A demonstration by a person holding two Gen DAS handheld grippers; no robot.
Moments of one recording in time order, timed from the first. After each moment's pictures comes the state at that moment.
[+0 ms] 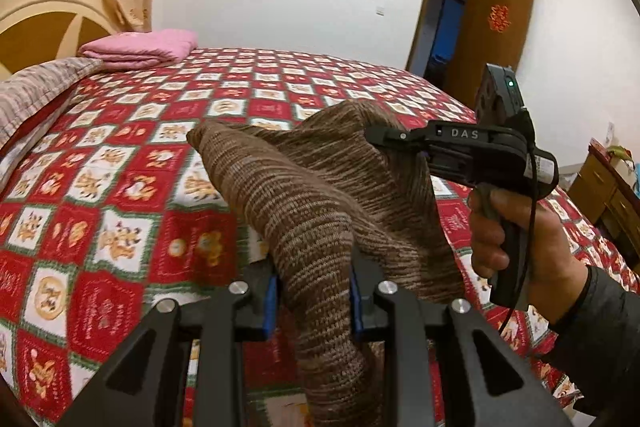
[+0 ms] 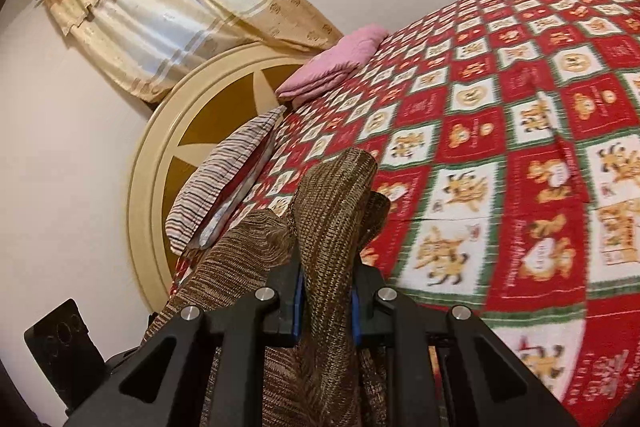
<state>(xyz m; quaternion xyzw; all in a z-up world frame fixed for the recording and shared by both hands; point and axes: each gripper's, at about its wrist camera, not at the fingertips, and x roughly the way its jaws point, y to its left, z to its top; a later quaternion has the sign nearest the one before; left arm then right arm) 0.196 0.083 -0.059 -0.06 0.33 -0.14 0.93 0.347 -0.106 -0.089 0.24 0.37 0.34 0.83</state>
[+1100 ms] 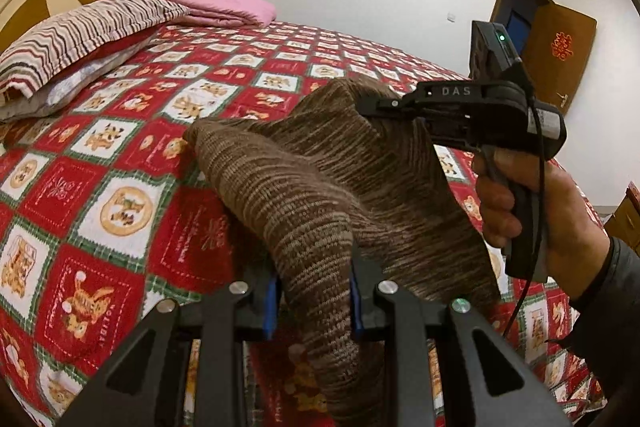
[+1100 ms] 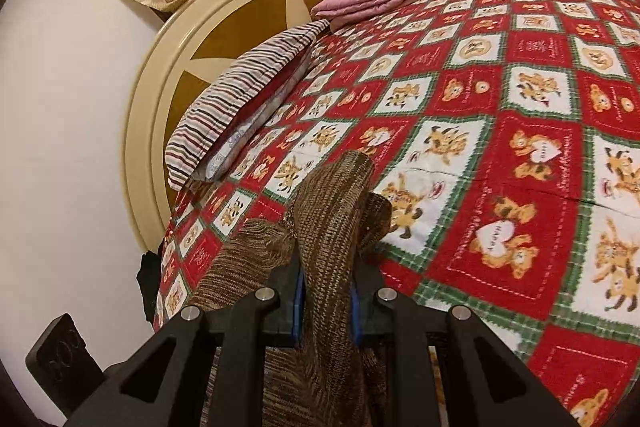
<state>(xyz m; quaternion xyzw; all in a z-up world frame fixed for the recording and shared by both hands) 0.166 0.170 -0.105 -0.11 0.36 -0.04 0.92 0.371 0.055 -0.119 0.14 0.44 0.40 0.79</state>
